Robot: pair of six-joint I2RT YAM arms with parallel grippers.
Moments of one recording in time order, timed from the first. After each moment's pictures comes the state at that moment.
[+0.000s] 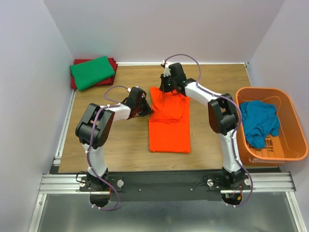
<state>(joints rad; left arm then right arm) -0.42 1.90 1.04 0.10 0.18 -0.87 0.50 2.28 1.81 -0.17 -0.20 0.13</state>
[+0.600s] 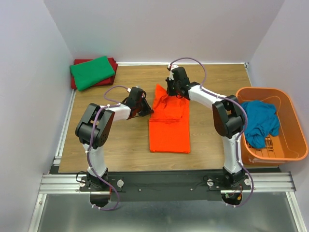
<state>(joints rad) -0.42 1.90 1.04 0.10 0.18 -0.88 0.50 2.14 1.62 -0.16 -0.03 0.17</state>
